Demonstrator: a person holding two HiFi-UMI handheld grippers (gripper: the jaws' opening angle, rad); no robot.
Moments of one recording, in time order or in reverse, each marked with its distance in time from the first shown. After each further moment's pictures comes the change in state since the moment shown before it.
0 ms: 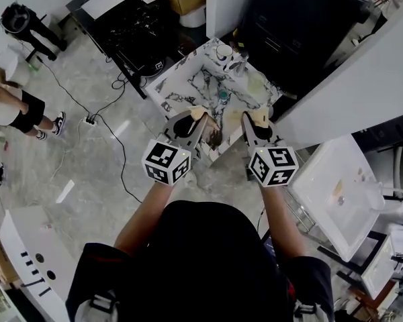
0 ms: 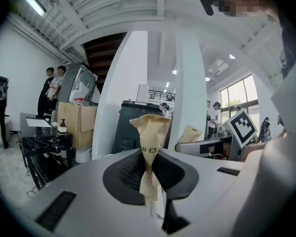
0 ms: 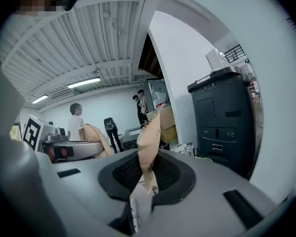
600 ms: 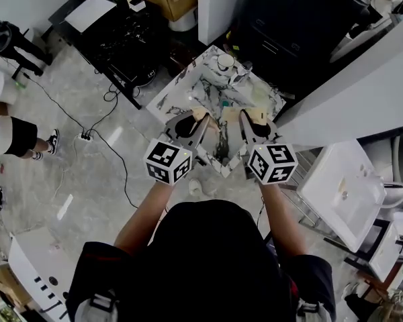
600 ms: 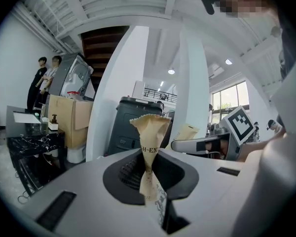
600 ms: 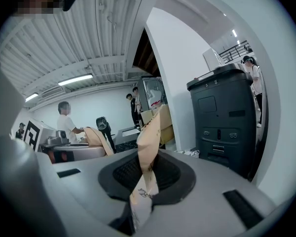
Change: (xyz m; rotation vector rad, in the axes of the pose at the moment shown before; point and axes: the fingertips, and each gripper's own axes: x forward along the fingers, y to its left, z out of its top) left arm 0.031 0.080 0.013 -0.024 0.029 -0.117; right arm 0.084 0.011 0.021 0.017 0.017 -0.081
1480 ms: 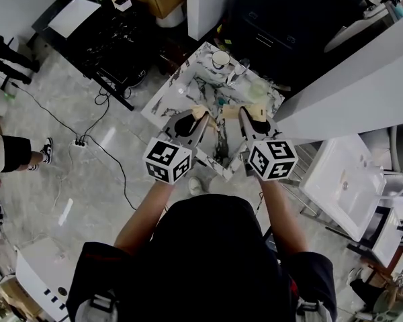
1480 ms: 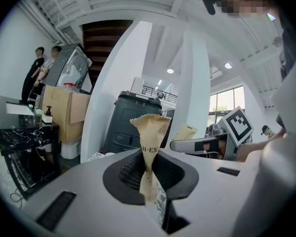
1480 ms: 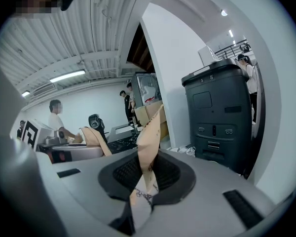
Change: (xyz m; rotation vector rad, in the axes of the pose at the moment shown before) left arm 0.024 0.027 -0.014 -0.038 0.028 -0.072; right arm 0.029 -0.017 -0.012 0.020 0.036 -0.075
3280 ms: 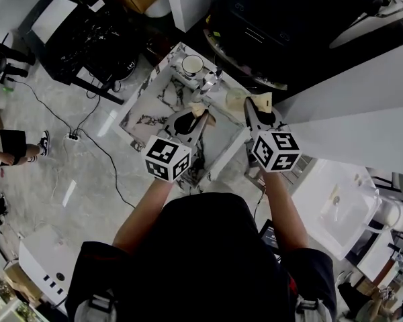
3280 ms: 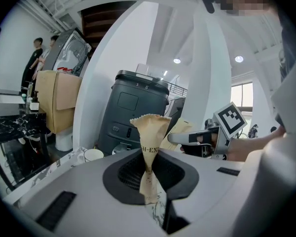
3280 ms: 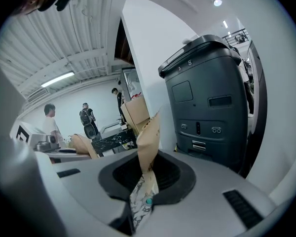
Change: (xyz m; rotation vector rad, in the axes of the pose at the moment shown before) left arm 0.167 -0.007 -0.024 -0.044 0.111 0.047; right arm 0.055 -0.185 0.007 0.068 0.062 -0.007
